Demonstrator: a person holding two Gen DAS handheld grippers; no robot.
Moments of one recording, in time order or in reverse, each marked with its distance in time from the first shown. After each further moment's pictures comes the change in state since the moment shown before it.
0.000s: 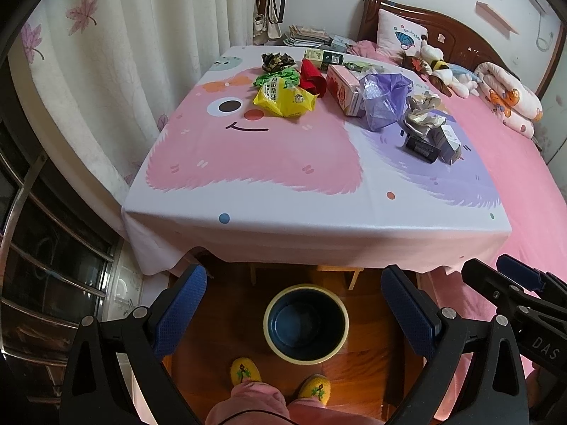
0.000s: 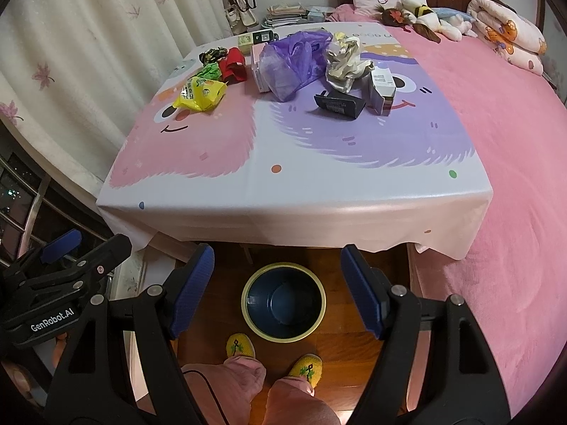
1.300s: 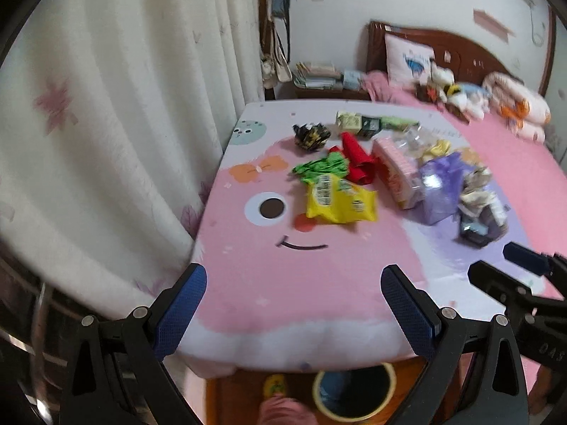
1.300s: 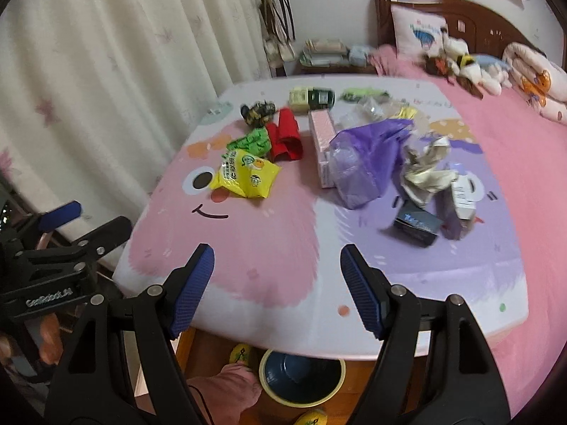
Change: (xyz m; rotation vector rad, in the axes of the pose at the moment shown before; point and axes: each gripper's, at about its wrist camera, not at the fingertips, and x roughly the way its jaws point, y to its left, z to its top) left arm 0.028 0.079 0.157 0.098 -0.113 0.073; right arm 0.066 0.080 0.144 -0.093 -0.105 0.075
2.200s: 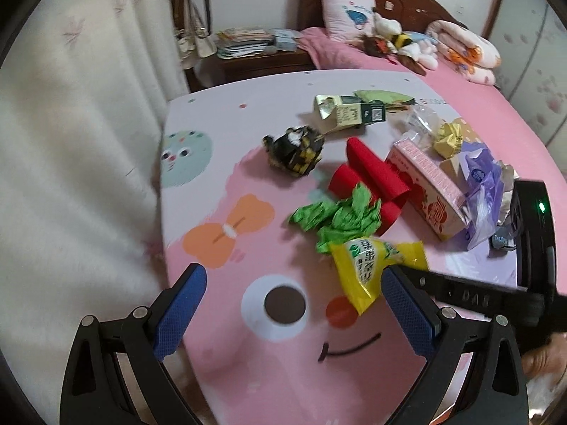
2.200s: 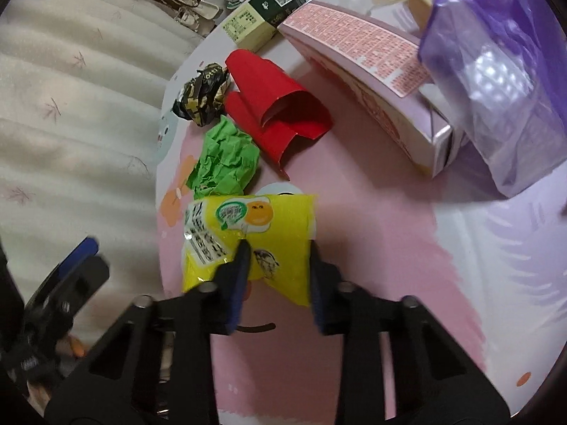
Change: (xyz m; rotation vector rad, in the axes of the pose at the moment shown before) left arm 0.192 0.043 0.151 0.233 0.156 -0.264; right arm 0.220 -0.023 0.061 0.606 0.206 0.188
